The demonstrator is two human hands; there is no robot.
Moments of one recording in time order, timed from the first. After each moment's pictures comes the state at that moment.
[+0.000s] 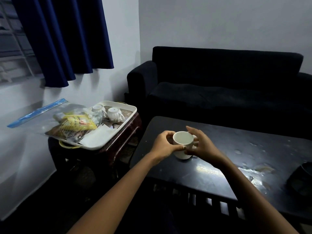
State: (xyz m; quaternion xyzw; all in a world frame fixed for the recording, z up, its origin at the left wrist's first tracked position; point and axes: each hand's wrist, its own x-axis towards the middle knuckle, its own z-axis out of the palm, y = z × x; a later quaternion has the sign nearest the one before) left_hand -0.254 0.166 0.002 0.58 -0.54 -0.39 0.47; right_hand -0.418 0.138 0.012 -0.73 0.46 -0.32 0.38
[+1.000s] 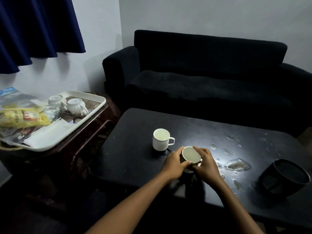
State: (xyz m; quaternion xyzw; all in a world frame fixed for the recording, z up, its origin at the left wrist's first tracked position) left_hand -0.404 0.112 -0.091 0.59 -0.61 -0.38 0.37; right_hand -0.537 0.107 -0.078 -0.69 0.61 -0.30 0.26
